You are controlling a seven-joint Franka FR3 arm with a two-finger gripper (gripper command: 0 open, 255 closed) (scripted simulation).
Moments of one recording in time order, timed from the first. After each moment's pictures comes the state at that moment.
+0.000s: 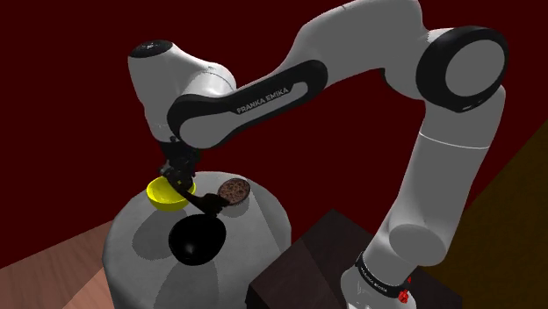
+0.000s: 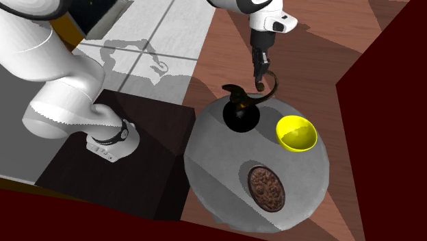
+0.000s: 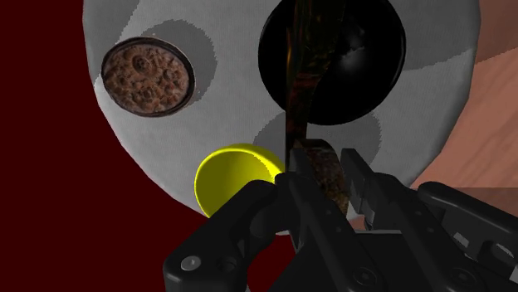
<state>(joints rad) 0.10 0.19 0.56 -1.94 -0.41 2.02 0.52</state>
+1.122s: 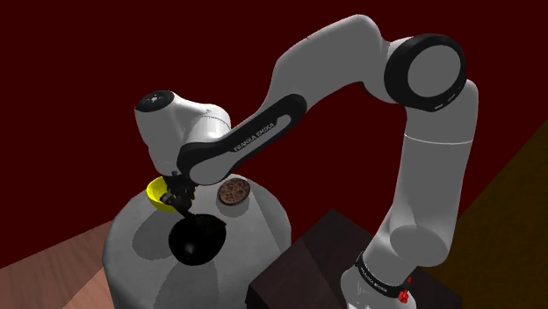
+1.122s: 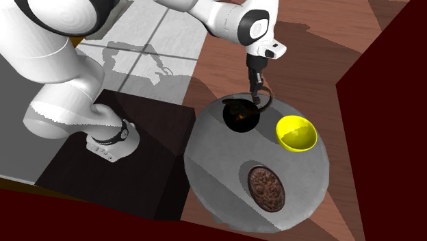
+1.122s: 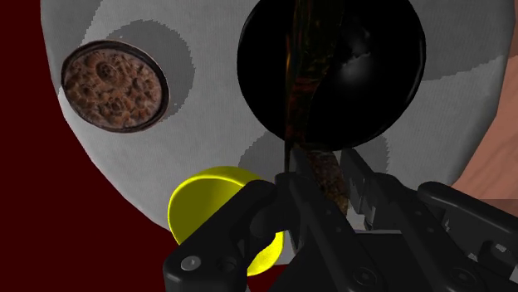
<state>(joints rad) 0.13 0.32 0.52 -2.01 -0.53 2.18 0.64</state>
